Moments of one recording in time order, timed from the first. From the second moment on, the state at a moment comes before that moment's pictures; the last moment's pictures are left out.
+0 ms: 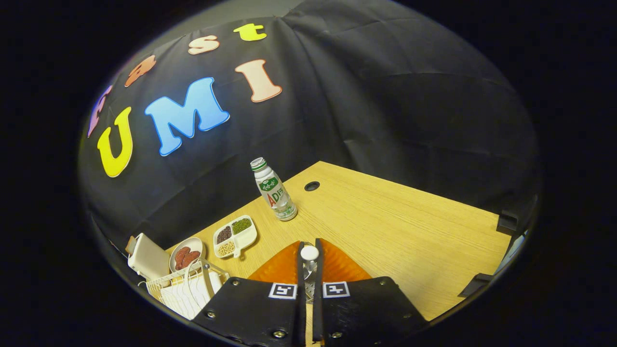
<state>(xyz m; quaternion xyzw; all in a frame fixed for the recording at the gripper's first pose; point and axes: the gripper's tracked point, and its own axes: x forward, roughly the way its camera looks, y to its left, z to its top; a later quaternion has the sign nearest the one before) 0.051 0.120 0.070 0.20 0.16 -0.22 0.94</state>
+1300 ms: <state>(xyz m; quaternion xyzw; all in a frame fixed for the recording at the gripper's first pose) -0.059 0.335 0.161 0.00 0.16 -0.03 0.99</state>
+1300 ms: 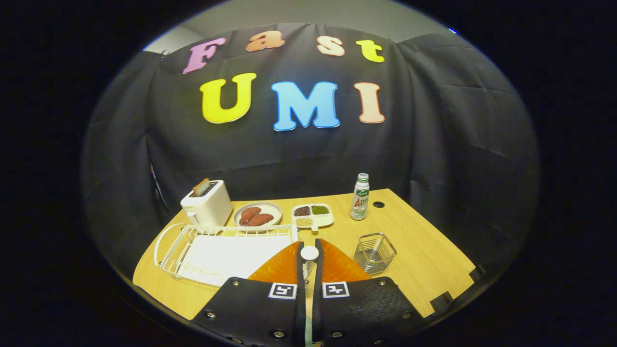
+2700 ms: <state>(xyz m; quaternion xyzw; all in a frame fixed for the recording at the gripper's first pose) -0.132 0.450 0.047 -0.03 0.27 0.13 0.95</state>
